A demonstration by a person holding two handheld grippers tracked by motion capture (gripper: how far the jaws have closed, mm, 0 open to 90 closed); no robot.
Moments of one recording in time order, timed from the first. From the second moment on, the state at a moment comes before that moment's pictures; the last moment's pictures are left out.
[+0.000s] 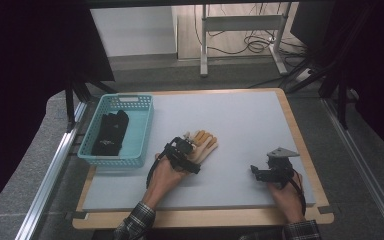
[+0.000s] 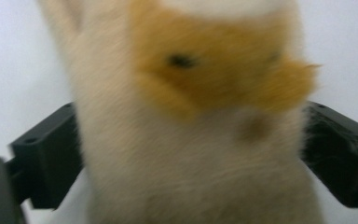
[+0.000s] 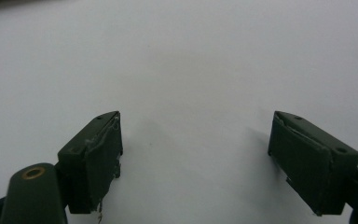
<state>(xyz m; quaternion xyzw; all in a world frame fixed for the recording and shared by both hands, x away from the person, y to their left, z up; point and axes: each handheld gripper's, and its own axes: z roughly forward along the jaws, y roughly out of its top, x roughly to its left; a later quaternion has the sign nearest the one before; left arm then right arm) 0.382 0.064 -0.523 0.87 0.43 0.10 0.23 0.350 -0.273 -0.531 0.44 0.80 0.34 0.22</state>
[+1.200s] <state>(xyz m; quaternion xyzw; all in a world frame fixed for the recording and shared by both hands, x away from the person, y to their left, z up) 0.379 0.104 -0.459 0.85 0.43 0.14 0.29 0.350 -0.273 -0.531 0.44 0.80 0.34 0.22</state>
